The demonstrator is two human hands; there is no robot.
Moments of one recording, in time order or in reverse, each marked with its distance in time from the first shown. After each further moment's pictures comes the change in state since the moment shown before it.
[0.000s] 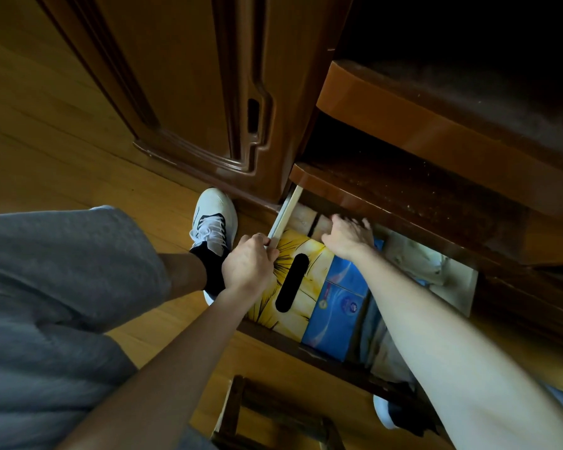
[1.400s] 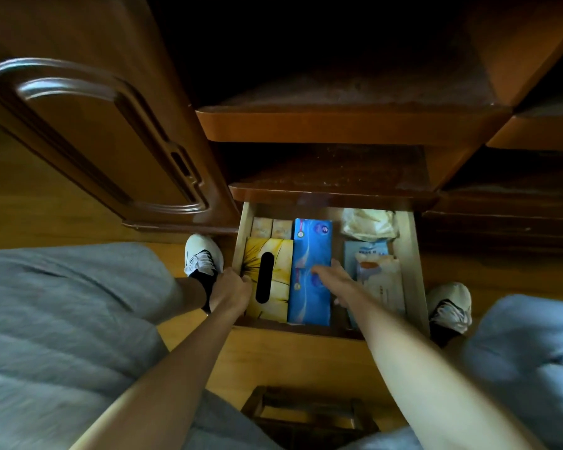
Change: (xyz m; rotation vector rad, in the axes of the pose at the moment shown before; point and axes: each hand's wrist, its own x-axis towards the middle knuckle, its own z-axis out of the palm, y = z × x) left_hand -0.054 -0.002 0.017 0.136 -0.105 -0.025; right_hand -0.143 0.052 0.078 1.367 -0.094 0.354
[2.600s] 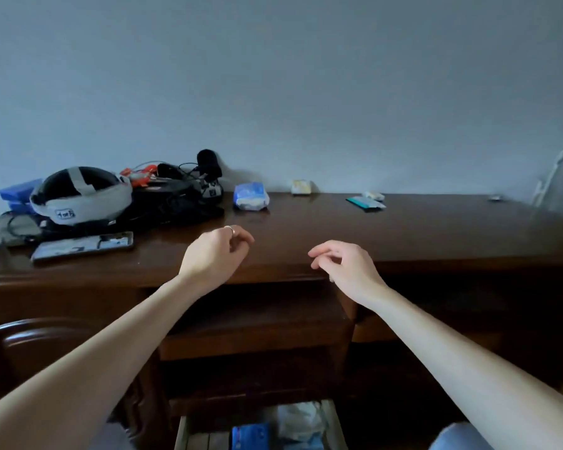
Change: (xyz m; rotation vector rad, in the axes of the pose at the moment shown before) left_hand -0.147 0.299 -0.336 -0.163 0.574 1.078; right_hand -0.326 -0.266 -0.212 -0.311 0.661 -1.114
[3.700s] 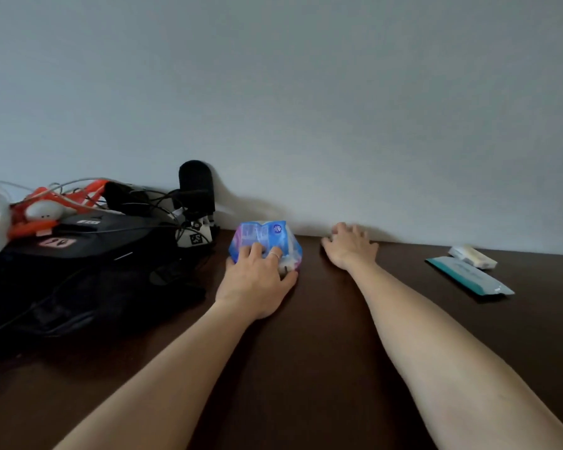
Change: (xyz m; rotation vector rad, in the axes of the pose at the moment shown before) left_hand 0.313 -0.104 0.201 0.407 -0.166 -0.035; right_hand 0.488 0.145 0.125 -0.660 0.006 0.280
